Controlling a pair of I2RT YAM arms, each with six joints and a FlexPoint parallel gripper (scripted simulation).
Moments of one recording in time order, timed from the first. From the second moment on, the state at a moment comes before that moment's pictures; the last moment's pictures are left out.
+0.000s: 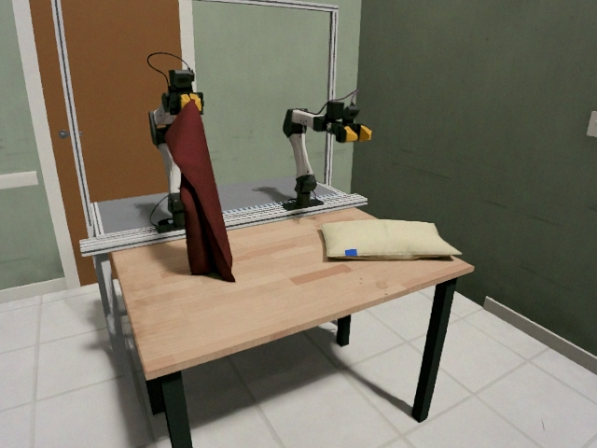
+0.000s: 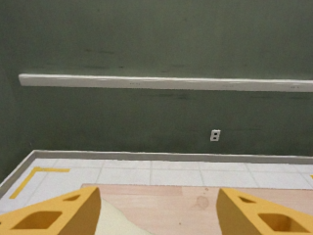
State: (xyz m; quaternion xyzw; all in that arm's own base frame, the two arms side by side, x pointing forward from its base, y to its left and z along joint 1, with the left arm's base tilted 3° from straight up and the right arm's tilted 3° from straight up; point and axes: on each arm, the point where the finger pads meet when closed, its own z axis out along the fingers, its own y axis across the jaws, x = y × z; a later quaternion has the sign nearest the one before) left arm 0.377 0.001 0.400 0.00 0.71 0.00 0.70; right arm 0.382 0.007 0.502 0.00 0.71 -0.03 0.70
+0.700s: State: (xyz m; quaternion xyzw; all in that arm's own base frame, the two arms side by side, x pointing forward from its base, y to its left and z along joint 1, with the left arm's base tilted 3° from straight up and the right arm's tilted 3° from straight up) left arm 0.377 0.001 0.400 0.00 0.71 0.00 0.70; right arm 0.359 0.005 0.455 0.00 0.71 -0.03 0.70
